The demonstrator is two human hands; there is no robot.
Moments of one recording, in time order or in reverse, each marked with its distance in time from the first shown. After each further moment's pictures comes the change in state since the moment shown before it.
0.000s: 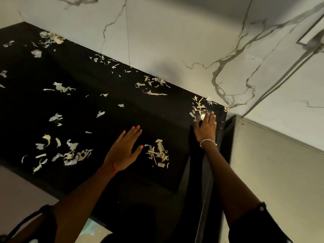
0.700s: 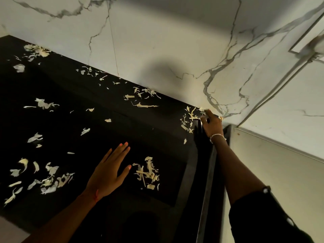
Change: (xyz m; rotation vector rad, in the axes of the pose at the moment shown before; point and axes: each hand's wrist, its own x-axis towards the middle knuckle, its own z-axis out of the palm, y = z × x) left_hand 0.003 -0.001 0.001 -0.028 -0.006 -0.028; right_hand 0.080 0.024 -0.037 0.193 0.115 -0.089
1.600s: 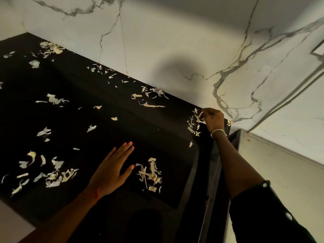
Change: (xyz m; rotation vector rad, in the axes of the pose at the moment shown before) left_hand -0.001 0.001 0.000 0.014 -0.019 -0.024; right_hand 0.030 -0.015 0.016 0.169 -0.014 -0.072
